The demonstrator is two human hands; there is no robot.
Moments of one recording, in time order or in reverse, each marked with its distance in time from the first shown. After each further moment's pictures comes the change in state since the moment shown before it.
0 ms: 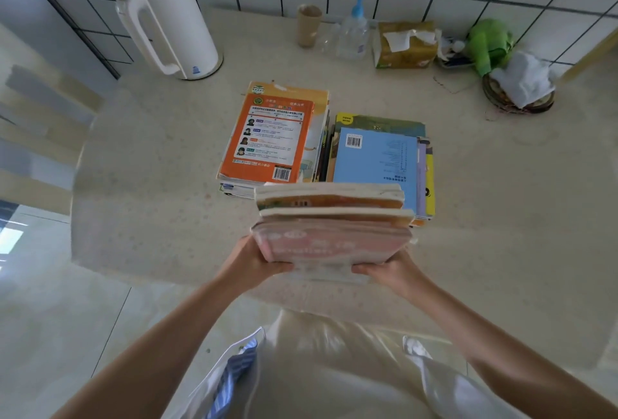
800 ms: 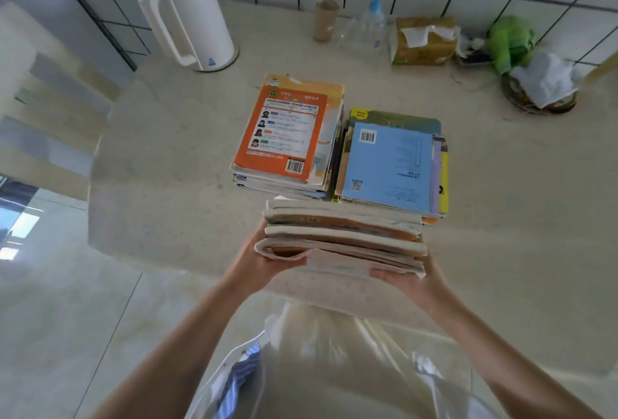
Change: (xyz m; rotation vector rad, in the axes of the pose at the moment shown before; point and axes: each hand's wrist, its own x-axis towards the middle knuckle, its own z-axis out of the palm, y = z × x) left_hand -0.025 0.008 0.007 -0.338 0.081 0.079; right_hand -0.036 -0.015 -0.009 0.108 0.070 -0.136
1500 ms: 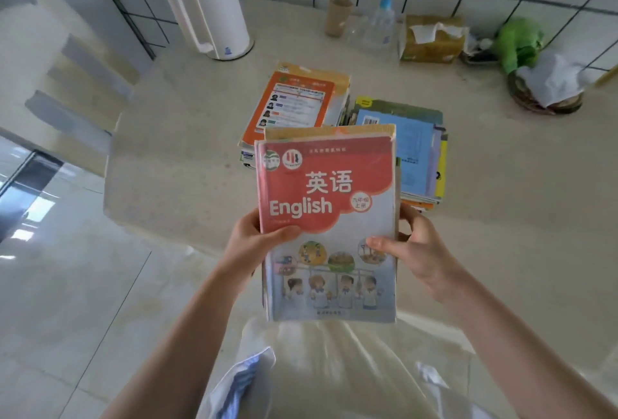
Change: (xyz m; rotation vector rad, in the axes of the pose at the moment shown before) left_hand -0.055 0.050 0.012 -0.296 0.097 -0.178; right_hand -0.022 -0.047 -0.005 0.166 -0.100 0.181
